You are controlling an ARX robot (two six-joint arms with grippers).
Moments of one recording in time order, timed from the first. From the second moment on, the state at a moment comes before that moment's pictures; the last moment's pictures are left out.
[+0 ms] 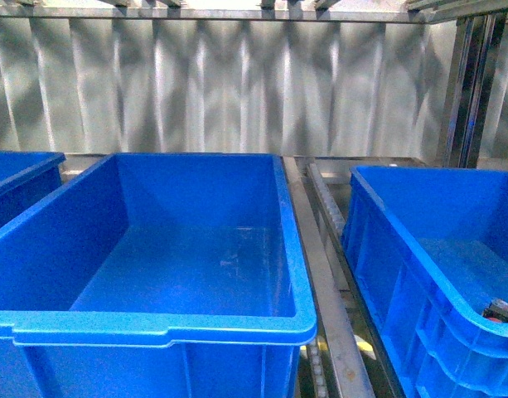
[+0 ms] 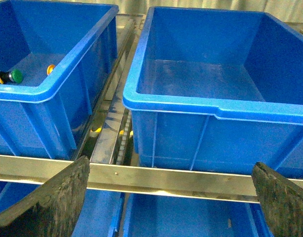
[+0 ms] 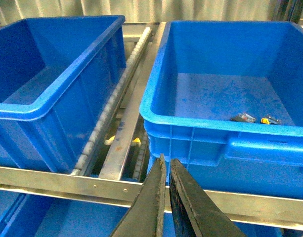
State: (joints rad) left arm 0.00 0.01 0.02 0.00 0.00 -0.01; right arm 0.00 0.24 0.02 0.24 0.00 0.00
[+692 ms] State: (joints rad) left arm 0.00 0.01 0.02 0.00 0.00 -0.01; right arm 0.00 0.00 0.02 0.00 0.00 0.00
